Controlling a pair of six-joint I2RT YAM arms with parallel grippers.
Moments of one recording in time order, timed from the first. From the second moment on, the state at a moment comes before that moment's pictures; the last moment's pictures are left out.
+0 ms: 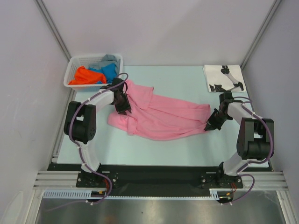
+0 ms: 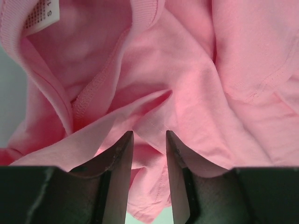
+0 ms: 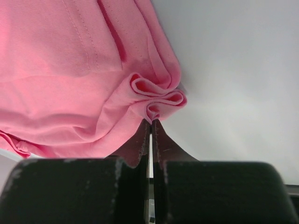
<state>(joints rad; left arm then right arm) -0.25 1.90 1.33 -0.63 0.08 -0.57 -0.07 1.61 0.97 -0.74 -0.23 0.61</state>
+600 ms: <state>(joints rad) -0.24 1.96 1.37 -0.66 0.08 -0.59 -0.07 1.64 0.97 -0.73 -0.25 0.61</state>
